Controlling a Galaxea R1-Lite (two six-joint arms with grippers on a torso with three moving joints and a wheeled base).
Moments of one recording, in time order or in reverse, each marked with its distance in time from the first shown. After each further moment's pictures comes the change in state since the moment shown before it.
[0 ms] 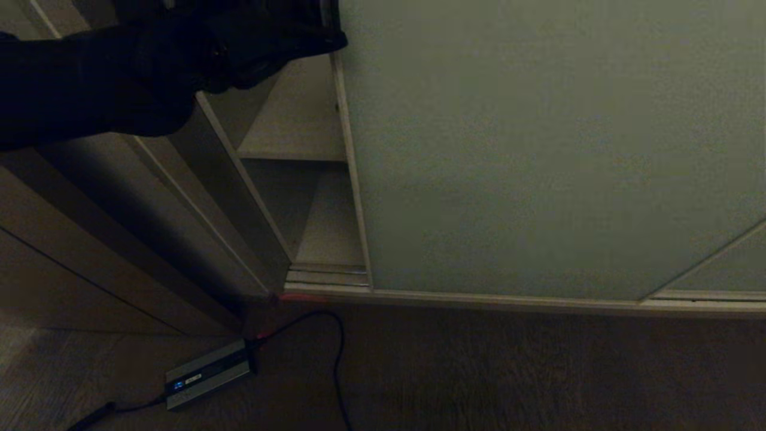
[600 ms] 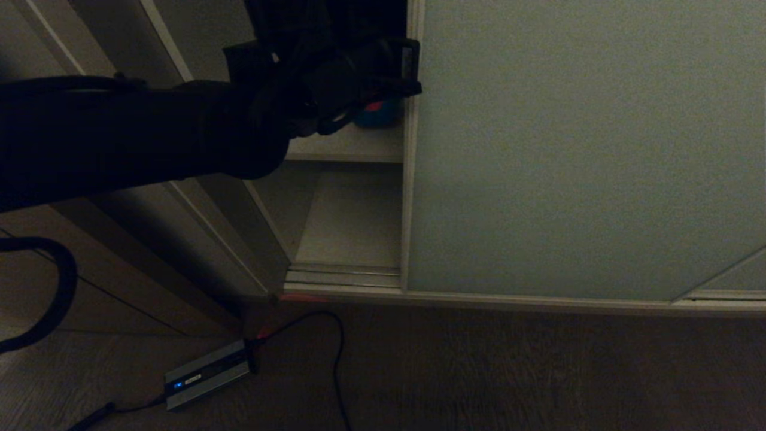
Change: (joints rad) left arm -0.135 0.102 -0.010 -0.038 -0.035 0.006; right arm 0.000 0.000 0.000 0.000 0.000 0.000
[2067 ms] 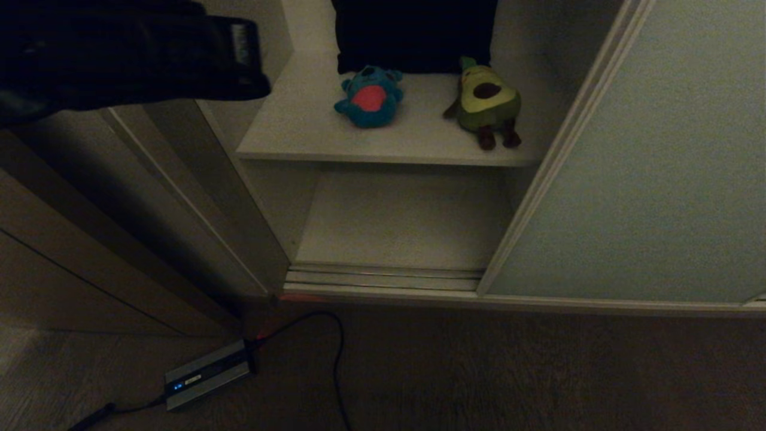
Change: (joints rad) left arm 0.193 -0.488 0.378 0.378 0.148 -0.092; right arm 0.000 0.000 0.000 0.000 0.000 0.000
